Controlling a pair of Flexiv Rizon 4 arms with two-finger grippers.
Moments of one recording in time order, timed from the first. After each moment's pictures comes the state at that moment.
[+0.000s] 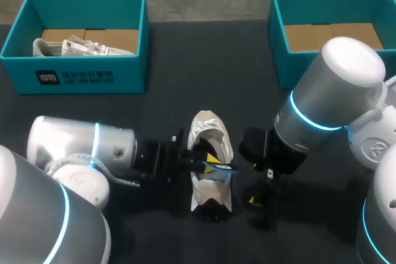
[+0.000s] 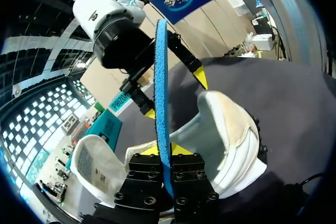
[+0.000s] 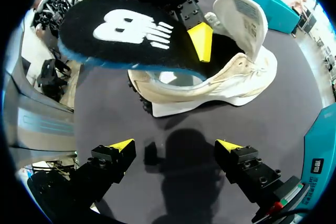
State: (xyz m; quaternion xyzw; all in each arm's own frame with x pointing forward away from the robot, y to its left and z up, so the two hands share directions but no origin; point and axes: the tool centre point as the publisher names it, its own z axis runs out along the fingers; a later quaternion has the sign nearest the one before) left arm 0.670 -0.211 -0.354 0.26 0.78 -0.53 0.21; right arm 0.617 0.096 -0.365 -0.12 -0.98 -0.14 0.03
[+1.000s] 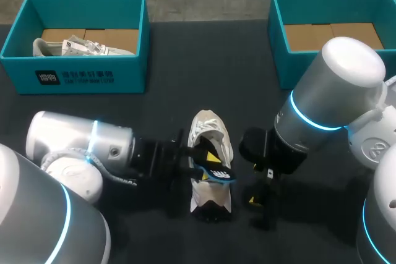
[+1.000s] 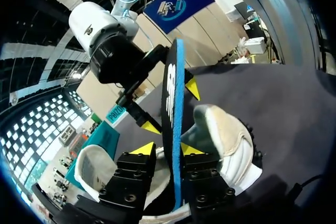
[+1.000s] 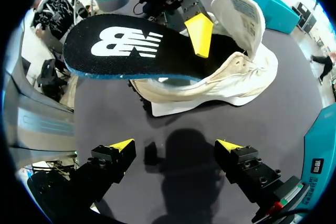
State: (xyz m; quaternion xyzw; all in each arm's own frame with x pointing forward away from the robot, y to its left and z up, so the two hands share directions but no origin) left arm 0.654 -0.211 -0.344 0.30 0.76 -0.55 0.20; right arm 0.617 0.096 -0.365 -0.12 -0.98 -0.14 0.03
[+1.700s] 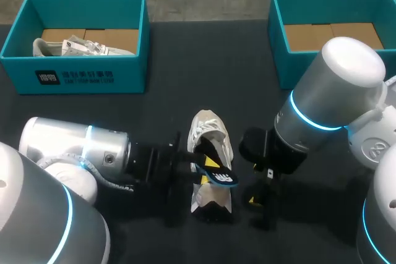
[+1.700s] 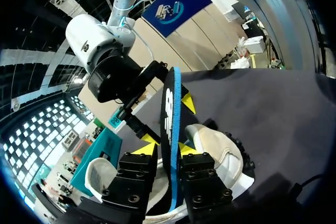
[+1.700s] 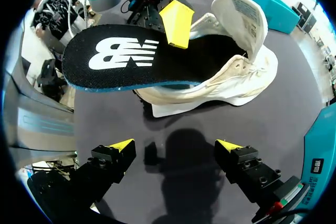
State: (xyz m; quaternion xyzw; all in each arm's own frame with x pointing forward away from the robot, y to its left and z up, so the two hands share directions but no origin) left arm 0.637 -0.209 -0.331 0.31 0.75 -0.55 0.21; right arm 0.617 0.096 -0.365 -0.12 -0.98 -0.14 0.03
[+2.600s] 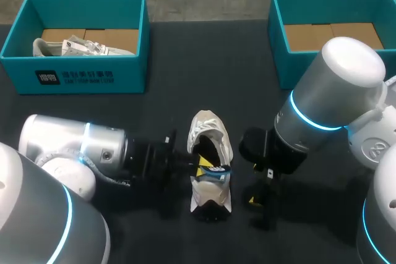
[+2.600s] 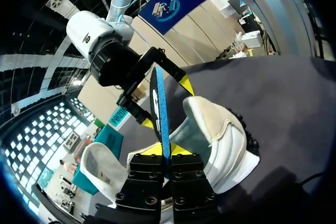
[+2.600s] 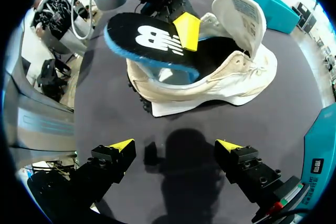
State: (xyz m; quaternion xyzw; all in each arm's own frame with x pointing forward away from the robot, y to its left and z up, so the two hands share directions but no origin) left arm 0.660 -0.197 -0.347 0.32 0.74 -0.55 0.22; right arm 0.617 0.096 -0.365 -0.12 -0.98 -0.14 0.03
